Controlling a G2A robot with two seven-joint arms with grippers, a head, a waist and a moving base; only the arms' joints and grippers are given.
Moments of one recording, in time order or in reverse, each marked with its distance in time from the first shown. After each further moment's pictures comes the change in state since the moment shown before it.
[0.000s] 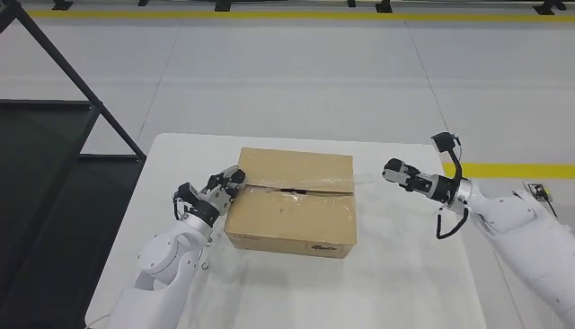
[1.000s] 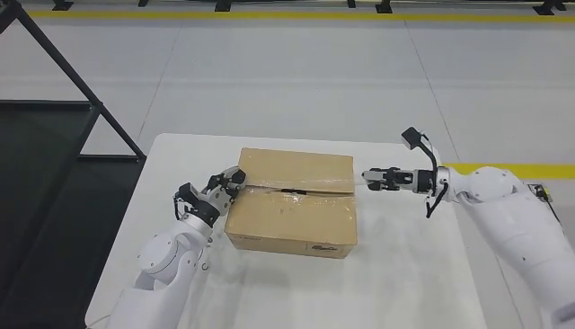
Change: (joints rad) left arm -0.001 -0.010 -0.011 0.007 0.005 0.009 -0.019; right arm 0.192 -0.206 -0.101 0.363 0.137 0.112 0.386
